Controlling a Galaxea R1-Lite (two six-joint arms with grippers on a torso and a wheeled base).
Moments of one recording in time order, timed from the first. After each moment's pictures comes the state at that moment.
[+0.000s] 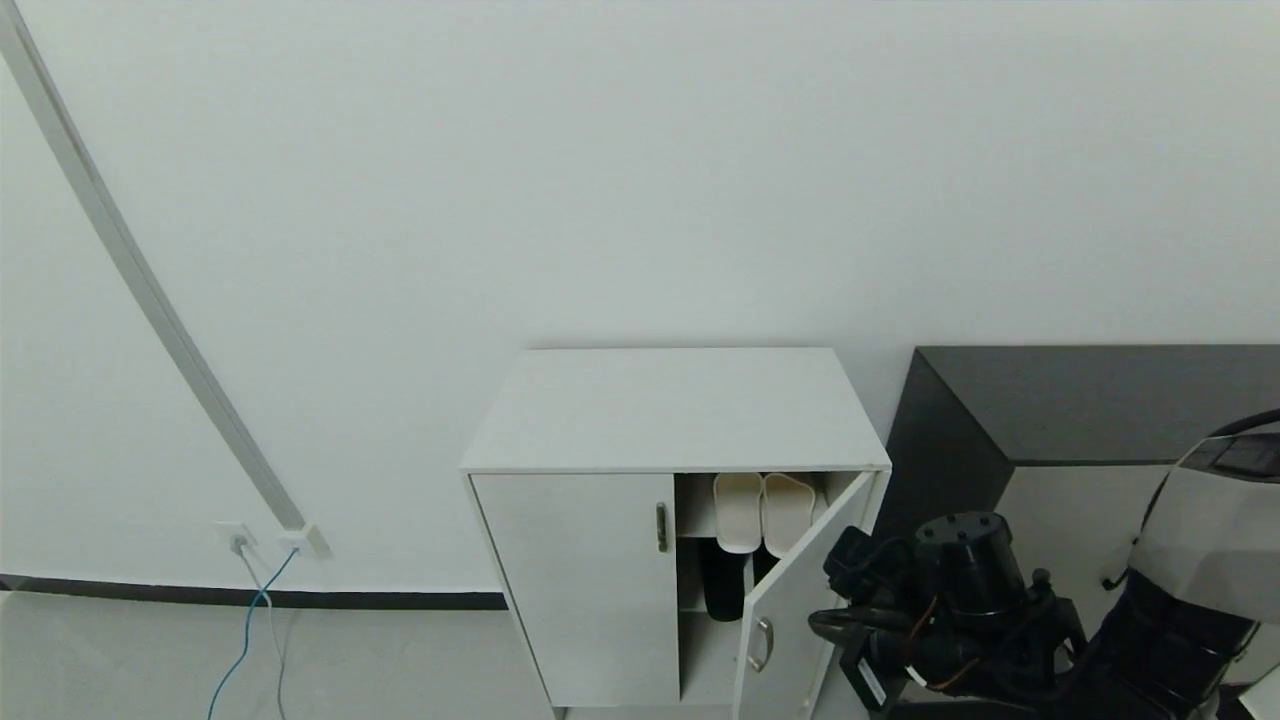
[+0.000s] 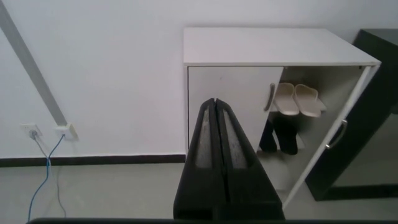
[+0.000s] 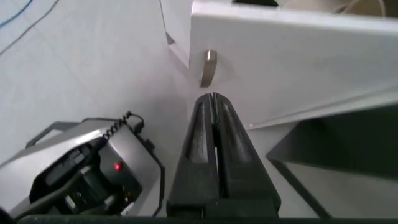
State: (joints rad) left arm 0.00 0.00 0.00 0.00 -0.01 -0.02; right arm 0.55 2.09 -0.48 -0.99 0.18 -0.27
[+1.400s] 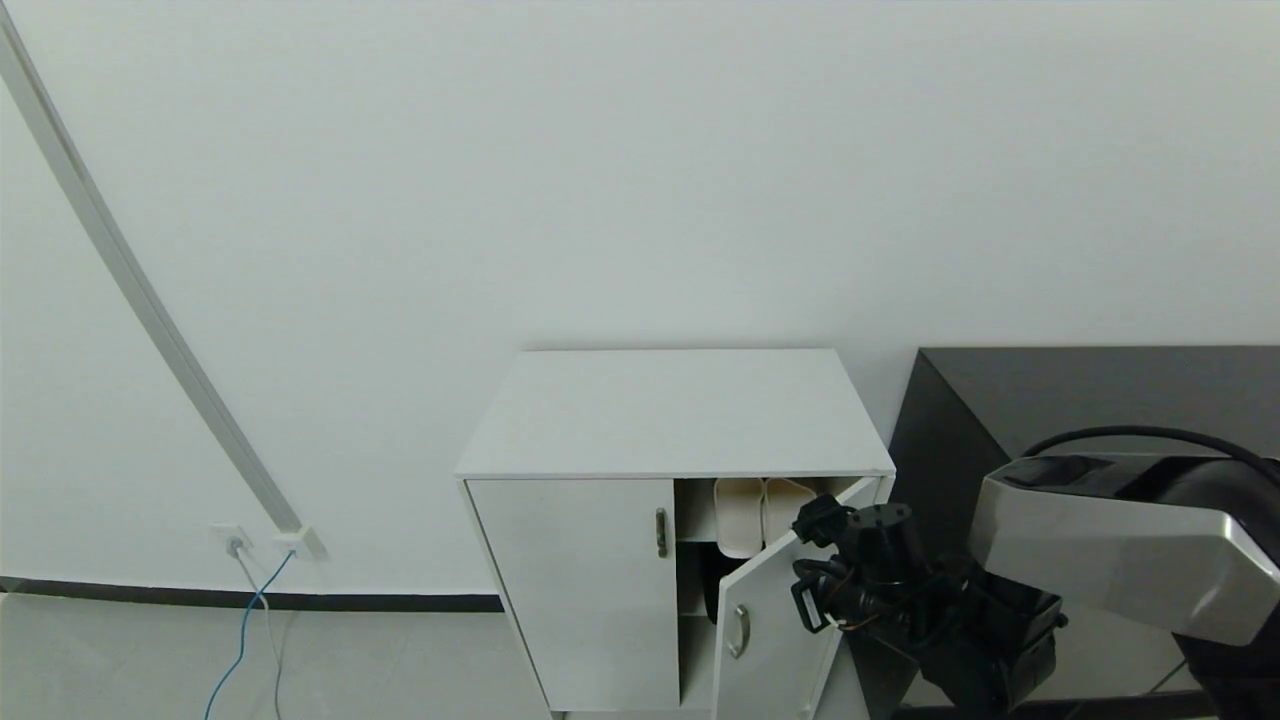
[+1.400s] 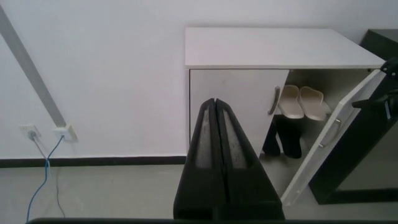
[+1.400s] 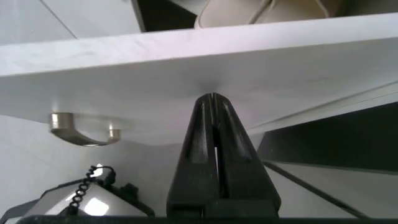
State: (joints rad) left arm 0.00 0.00 0.00 0.00 -0.01 -0.02; right arm 0.52 2.42 -0.80 -1.10 -0.09 -0.07
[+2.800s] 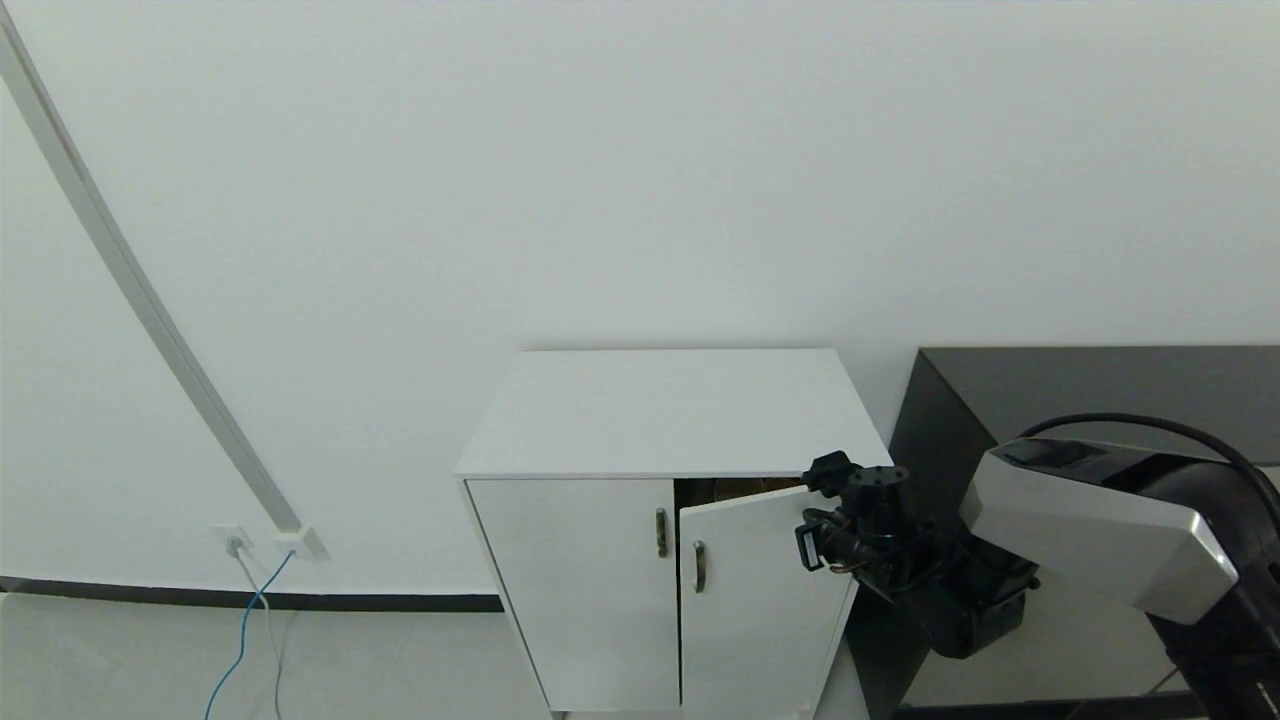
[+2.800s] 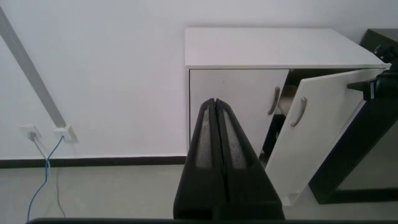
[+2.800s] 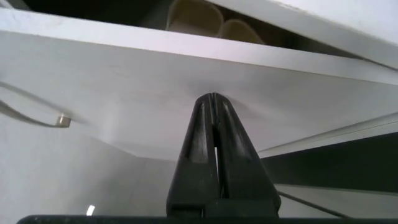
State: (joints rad) left arm 0.00 0.00 0.00 0.00 -0.01 -0.01; right arm 0.44 2.48 -1.02 -1.06 -0.15 -0.05
